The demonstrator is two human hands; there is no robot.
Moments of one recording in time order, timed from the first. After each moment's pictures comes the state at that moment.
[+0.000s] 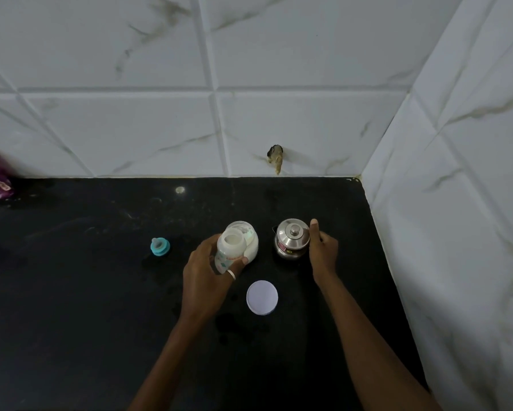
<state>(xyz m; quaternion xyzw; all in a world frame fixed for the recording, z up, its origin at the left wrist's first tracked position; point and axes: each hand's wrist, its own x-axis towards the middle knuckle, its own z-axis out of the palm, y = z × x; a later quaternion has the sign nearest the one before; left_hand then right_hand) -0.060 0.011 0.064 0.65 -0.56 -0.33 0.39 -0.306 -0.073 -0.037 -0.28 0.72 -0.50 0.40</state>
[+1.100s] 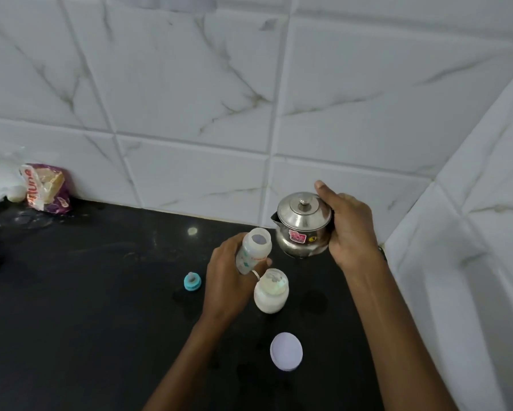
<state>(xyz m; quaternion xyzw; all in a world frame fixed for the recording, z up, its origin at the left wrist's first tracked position) -0.021 -0.020 0.128 0.60 -0.58 -0.24 0.50 -0.215 -0.101 0.230 -0.33 0.50 -0.60 0.53</state>
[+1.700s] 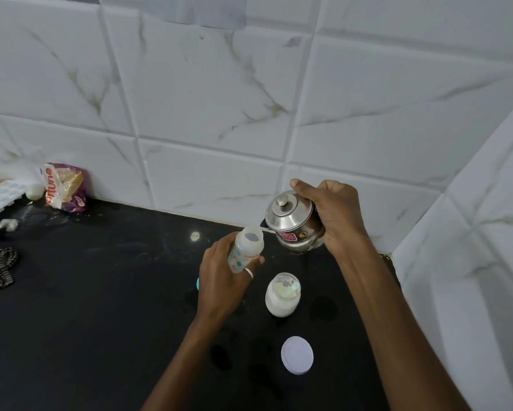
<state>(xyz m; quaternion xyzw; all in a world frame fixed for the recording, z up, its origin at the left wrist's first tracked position) 0.020 -0.008 0.138 0.62 -0.55 -0.22 0.51 -0.155 -0.094 0.266 -0.47 0.55 -0.54 0.43</state>
